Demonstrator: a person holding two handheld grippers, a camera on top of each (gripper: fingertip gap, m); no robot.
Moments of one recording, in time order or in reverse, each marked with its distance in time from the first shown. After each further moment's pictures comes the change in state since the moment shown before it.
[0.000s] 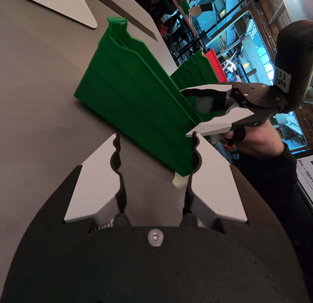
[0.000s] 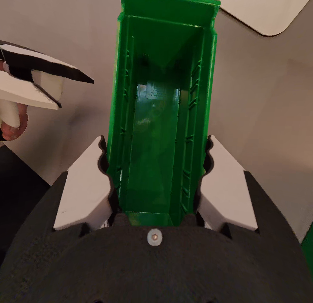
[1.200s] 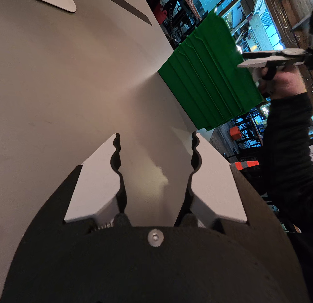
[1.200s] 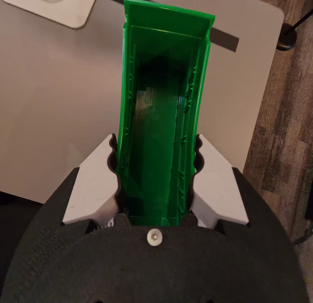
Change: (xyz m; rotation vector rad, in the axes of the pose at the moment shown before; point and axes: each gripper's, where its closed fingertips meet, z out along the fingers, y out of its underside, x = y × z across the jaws) left arm 0.024 0.017 0.011 -0.058 -0.012 0.053; right arm 0.250 0.080 -0.221 0.041 0.349 0.176
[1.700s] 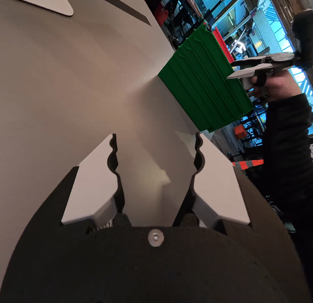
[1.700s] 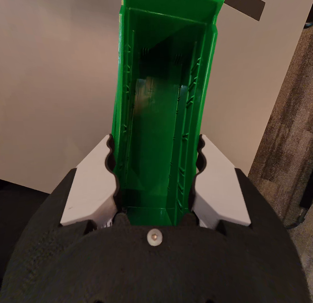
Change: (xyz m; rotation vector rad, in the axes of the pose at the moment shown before) left arm 0.009 0.001 -0.001 0.002 -0.015 0.030; right arm -0.011 0.033 0.019 -0.103 -0.013 -0.027
